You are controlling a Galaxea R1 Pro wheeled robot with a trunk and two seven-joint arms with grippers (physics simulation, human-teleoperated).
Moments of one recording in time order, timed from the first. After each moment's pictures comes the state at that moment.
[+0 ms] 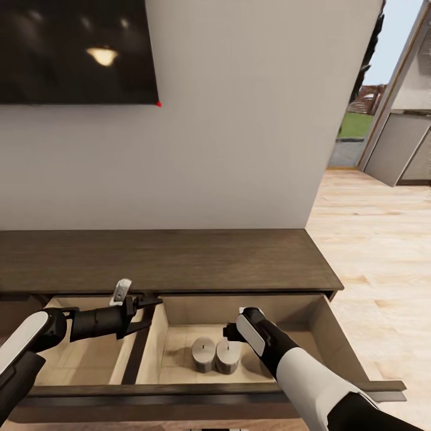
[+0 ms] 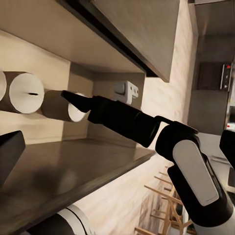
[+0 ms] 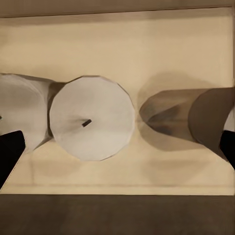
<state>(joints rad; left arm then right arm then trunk) -0.39 0.46 -0.17 -1.54 1.97 1.00 0.43 -0.79 0.17 0.48 -0.51 -0.70 0.66 -0.46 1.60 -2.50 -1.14</state>
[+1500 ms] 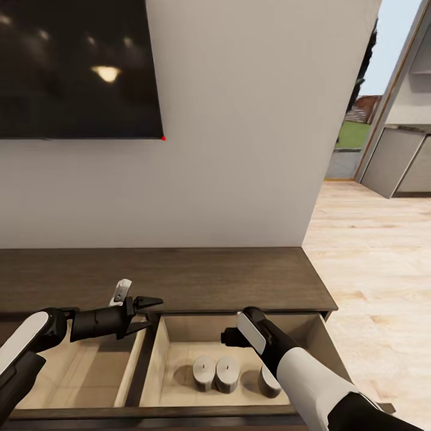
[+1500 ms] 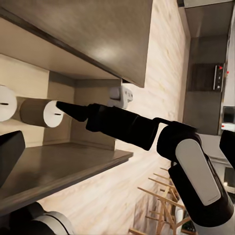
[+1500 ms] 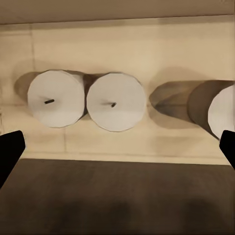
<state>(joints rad) -0.39 0.46 -0.17 -1.53 1.97 1.00 0.43 -0.79 0.17 0.47 -0.51 -0.76 0.76 -0.46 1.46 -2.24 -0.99</state>
